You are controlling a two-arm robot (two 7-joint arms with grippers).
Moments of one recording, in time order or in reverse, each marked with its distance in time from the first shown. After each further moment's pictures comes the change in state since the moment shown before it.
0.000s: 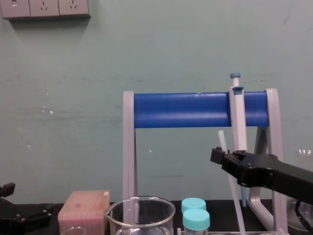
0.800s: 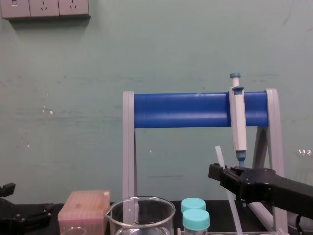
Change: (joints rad) left arm 0.000 0.000 0.000 0.000 0.000 0.000 0.000; right arm -0.020 0.005 -0.010 -0.013 -0.010 0.050 -0.014
